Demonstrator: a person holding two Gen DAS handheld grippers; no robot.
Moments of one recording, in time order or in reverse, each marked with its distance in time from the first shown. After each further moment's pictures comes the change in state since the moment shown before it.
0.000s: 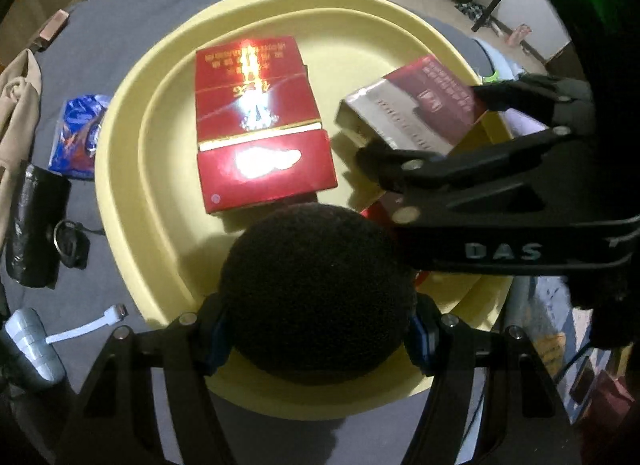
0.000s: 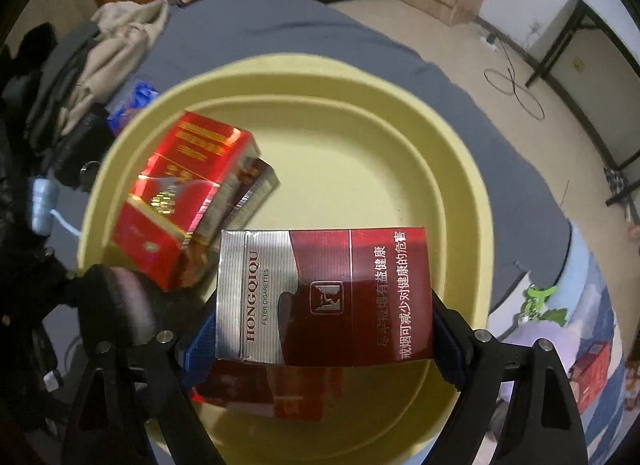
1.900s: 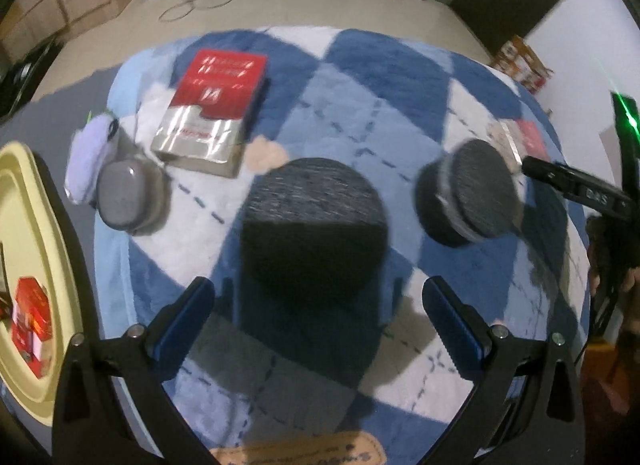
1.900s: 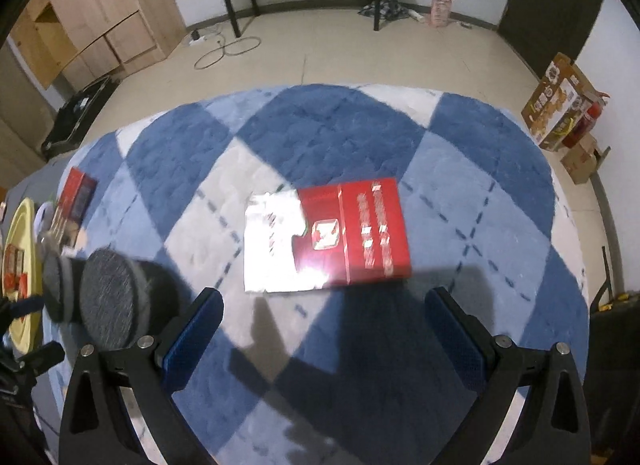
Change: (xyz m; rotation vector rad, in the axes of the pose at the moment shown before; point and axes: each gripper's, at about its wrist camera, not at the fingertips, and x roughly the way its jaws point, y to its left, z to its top) left arm 0.040 -0.312 0.003 0.299 0.010 -0.115; right arm -0.166 -0.364 -0.390 0.848 -0.108 -0.237
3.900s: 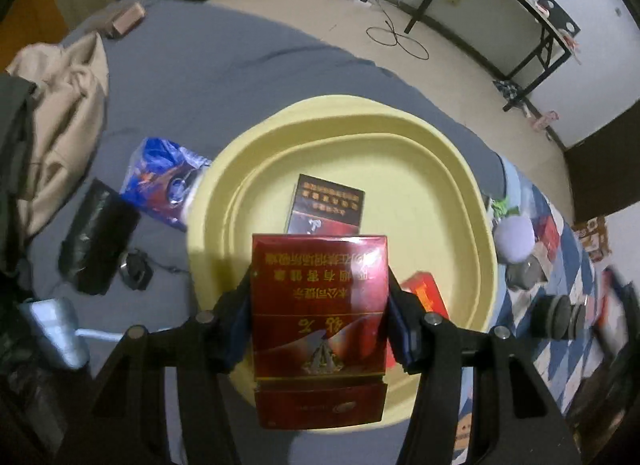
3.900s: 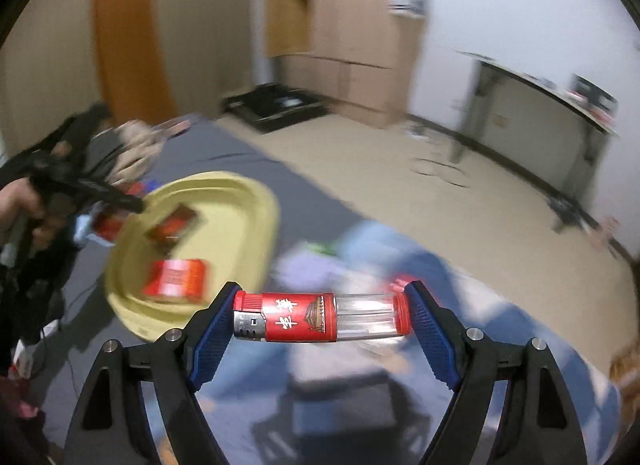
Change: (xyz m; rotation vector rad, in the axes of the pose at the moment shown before) left arm -0.129 0.342 -0.078 -0.549 -0.148 0.109; right arm -0.101 0.323 -0.040 -0.726 -0.360 0.389
